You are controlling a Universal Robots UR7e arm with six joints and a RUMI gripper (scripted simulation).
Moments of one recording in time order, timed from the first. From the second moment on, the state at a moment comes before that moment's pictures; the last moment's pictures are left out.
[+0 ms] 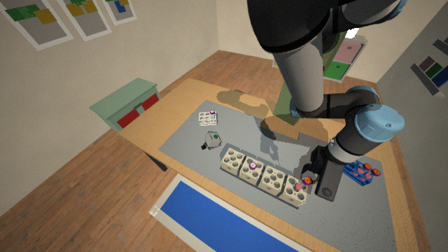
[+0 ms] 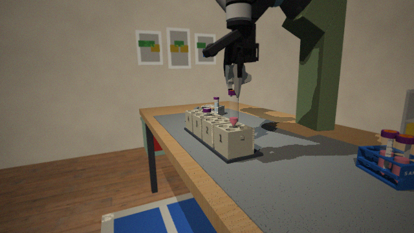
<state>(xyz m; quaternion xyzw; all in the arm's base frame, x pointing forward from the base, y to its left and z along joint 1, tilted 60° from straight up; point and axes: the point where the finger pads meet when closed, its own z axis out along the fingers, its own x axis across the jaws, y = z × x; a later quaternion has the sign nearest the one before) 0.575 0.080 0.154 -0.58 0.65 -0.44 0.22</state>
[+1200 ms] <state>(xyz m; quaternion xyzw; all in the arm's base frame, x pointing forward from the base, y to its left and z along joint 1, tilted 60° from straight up) 0.607 0.067 0.134 -0.58 0.65 -0.44 0.22</state>
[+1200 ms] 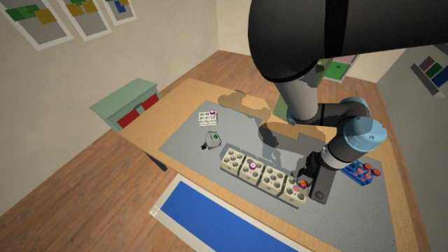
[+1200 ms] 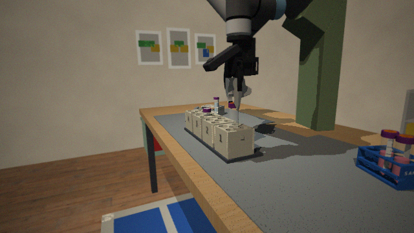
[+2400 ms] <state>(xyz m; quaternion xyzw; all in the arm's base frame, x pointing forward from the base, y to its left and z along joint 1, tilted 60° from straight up) 0.640 0.054 0.114 -0.58 0.65 -0.44 0.22</state>
